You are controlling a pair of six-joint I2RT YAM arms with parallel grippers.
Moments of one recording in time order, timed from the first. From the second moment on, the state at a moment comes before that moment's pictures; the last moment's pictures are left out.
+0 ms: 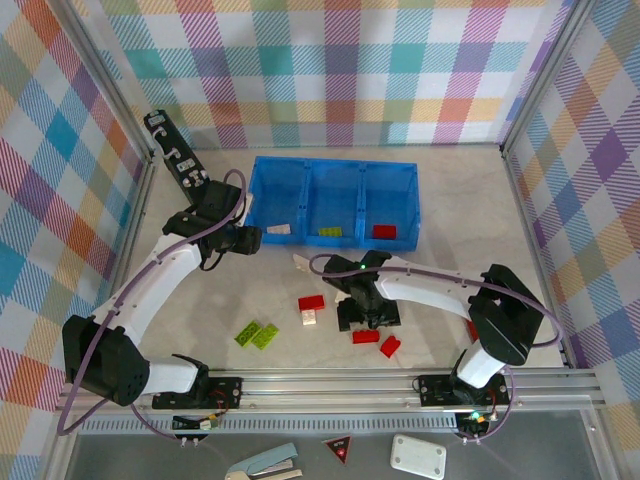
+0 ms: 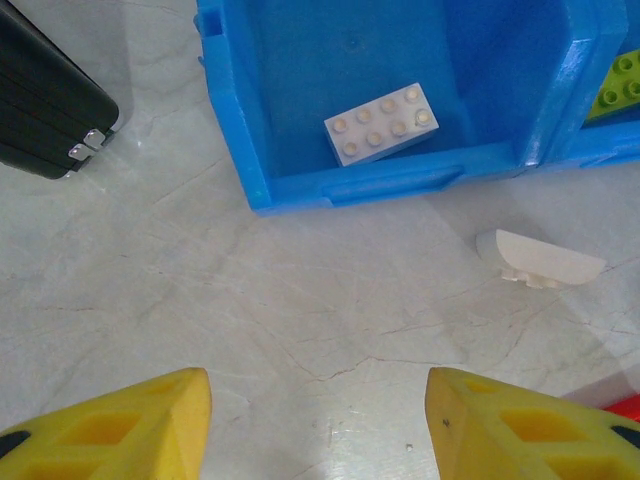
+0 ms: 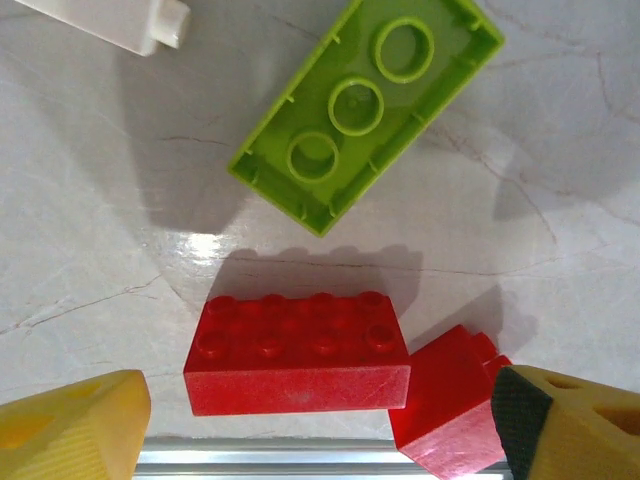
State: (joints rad) left arm -0.35 1.32 1.15 -0.83 -0.10 -0.10; right arm 0.99 1.61 1.06 -1.07 -0.01 0.90
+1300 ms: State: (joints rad) left arm -0.35 1.32 1.15 -0.83 -0.10 -0.10; right arm 1.02 1.61 1.03 -1.02 -0.02 0.98
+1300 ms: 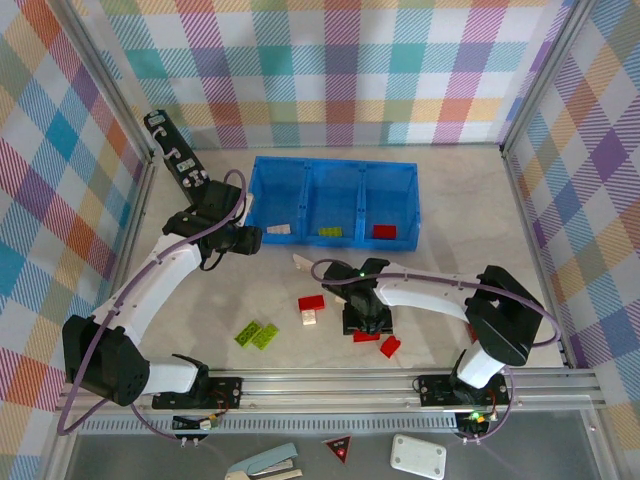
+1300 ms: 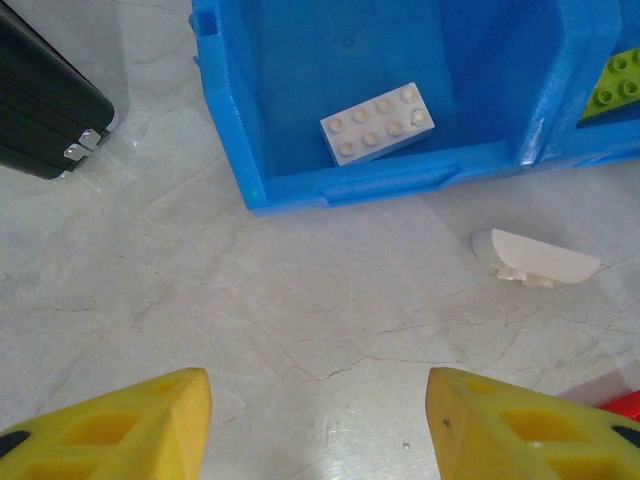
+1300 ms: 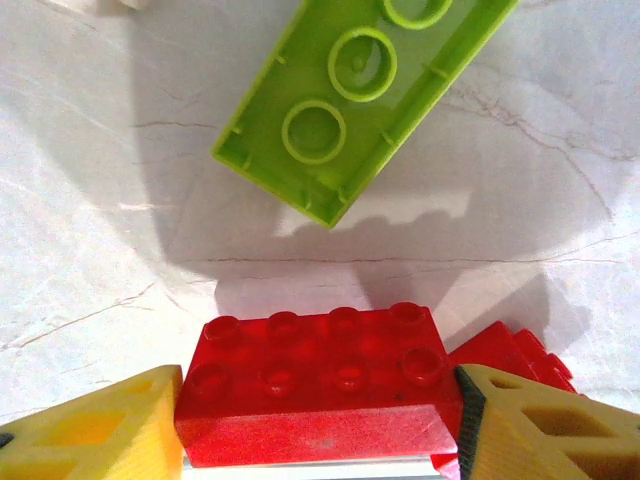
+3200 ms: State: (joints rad) left arm -0.34 1.32 1.15 -0.83 -0.10 -0.10; right arm 0.33 2.21 2.00 -1.22 -0.01 0.39
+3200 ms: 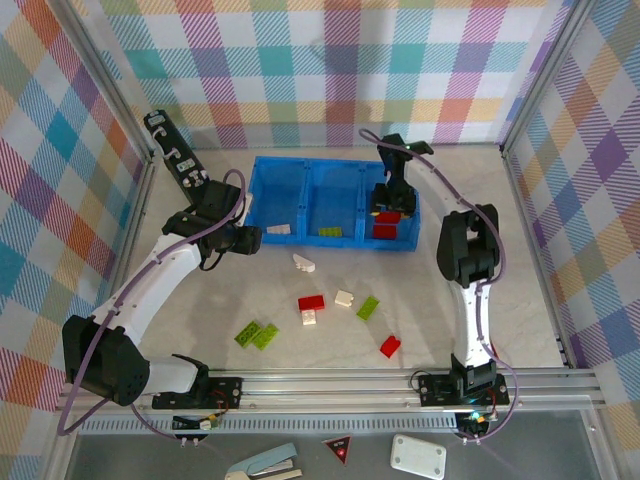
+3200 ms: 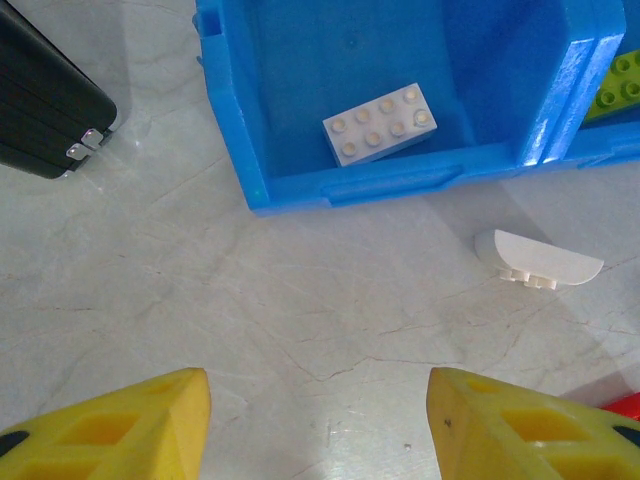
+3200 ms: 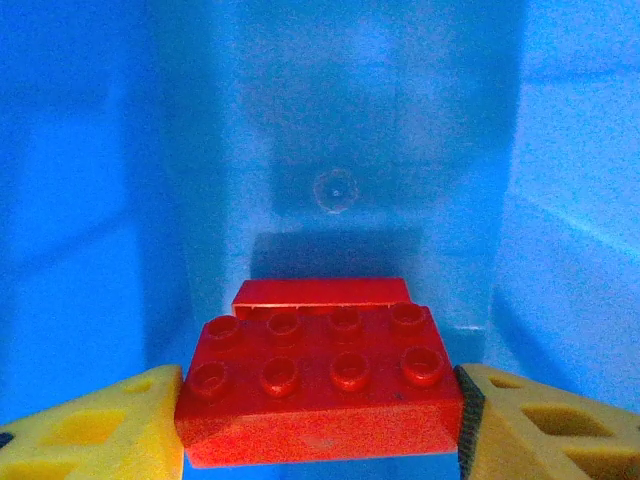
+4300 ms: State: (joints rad) left arm -0.34 1.32 1.15 -0.83 -0.08 -0.10; right arm 0.32 2.24 2.10 -1.27 -0.02 0.38
